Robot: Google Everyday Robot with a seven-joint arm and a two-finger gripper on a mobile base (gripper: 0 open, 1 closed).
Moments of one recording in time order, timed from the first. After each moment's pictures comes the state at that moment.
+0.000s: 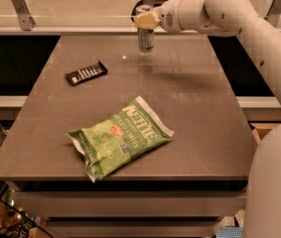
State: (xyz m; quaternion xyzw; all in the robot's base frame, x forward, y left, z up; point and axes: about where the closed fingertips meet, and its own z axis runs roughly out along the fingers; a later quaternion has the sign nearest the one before) arm 0.802 -0.024 0.946 -0.34 0.73 0.26 0.53
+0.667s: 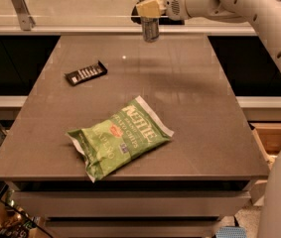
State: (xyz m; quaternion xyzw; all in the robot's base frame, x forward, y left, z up) arm 0.777 -0.032 0.991 -0.37 0.71 0.23 0.55
